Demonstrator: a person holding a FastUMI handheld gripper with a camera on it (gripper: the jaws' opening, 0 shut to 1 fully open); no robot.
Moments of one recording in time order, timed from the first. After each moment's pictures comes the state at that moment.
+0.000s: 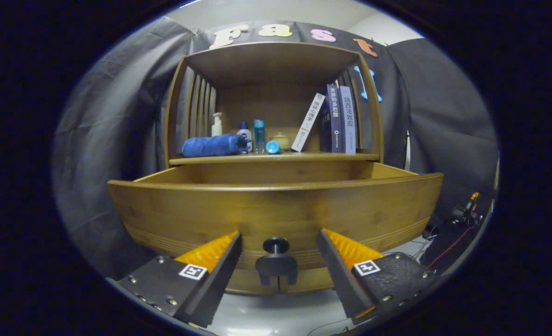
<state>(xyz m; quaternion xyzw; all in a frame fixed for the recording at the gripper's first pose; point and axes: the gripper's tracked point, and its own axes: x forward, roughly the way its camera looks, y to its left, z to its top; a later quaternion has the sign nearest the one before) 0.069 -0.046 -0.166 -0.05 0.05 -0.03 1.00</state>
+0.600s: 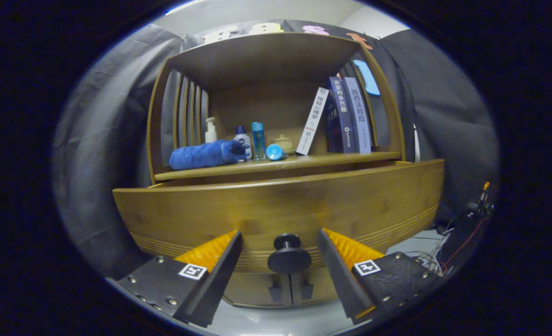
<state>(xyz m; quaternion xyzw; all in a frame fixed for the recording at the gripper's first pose) 0.151 -0.034 -0.165 -0.01 0.05 -0.02 1.00</state>
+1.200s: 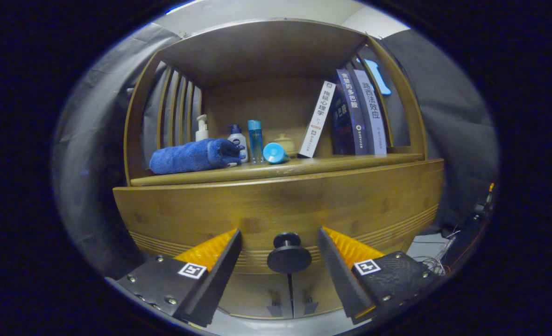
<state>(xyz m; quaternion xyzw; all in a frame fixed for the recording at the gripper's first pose) 0.218 -0.033 -0.165 -0.01 0.04 -0.02 1.00</state>
